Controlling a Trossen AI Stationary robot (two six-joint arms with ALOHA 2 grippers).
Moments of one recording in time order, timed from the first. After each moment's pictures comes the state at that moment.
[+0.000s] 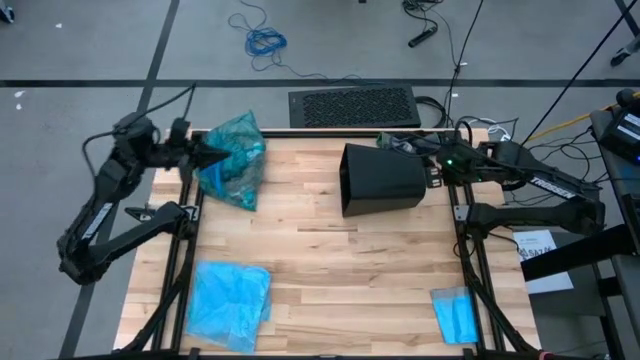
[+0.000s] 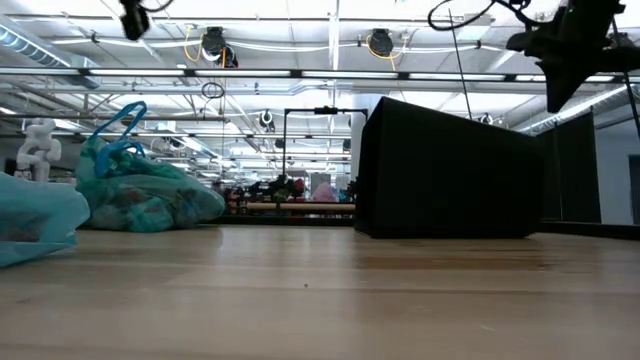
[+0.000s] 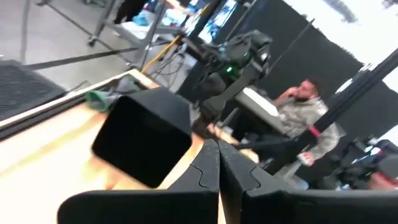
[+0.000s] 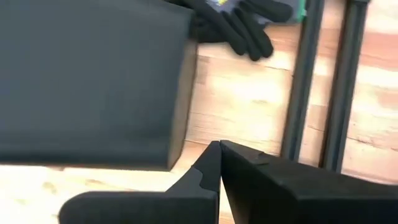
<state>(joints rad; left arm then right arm) 0.96 0.59 0.89 -0.48 0.88 -0.46 -0.42 0.87 1.03 -1.40 0.26 0.96</state>
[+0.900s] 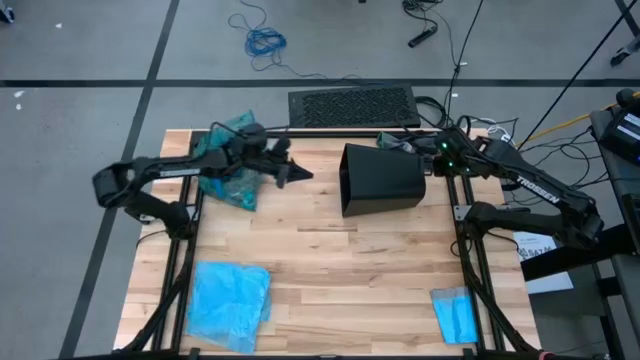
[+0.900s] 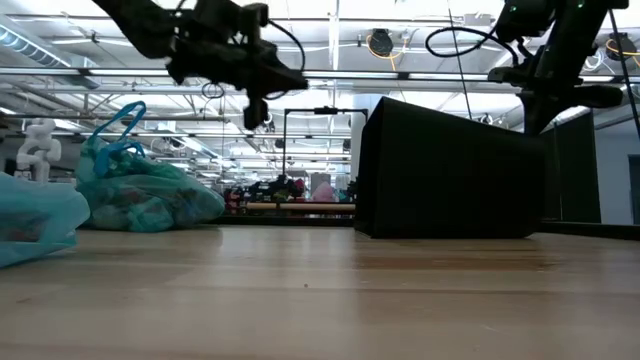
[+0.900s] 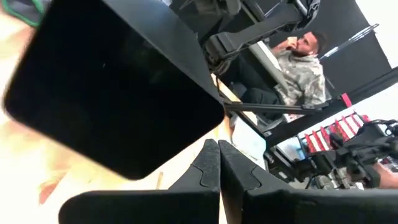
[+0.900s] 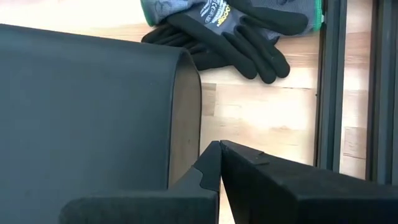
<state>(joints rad) 0.49 1.36 0.80 0.27 0.64 -0.62 -0.71 0.88 0.87 -1.11 0.14 0.79</state>
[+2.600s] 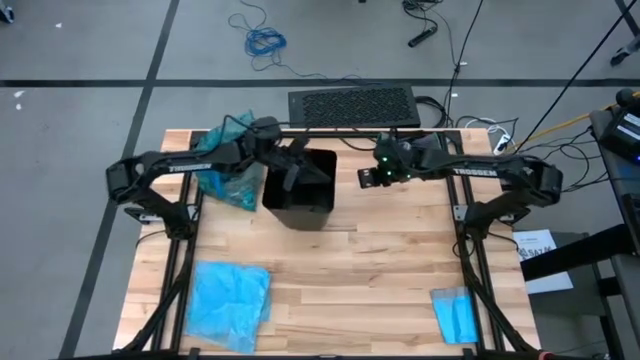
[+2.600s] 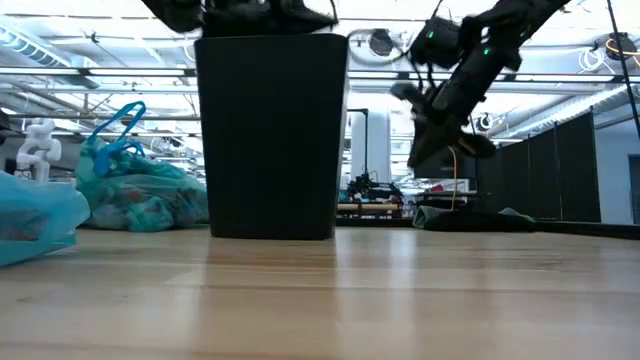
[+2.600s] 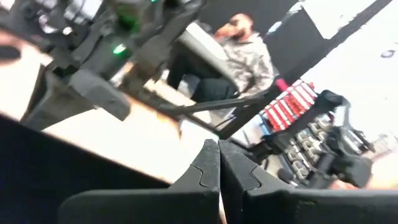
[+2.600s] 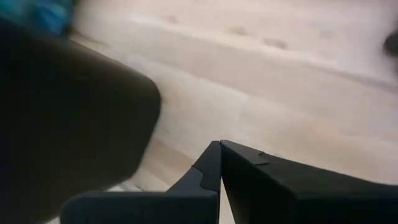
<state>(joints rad) 0.40 1.45 1.05 0.24 0.77 -0.59 -0.41 1.38 0.87 -0.40 -0.03 0.88</state>
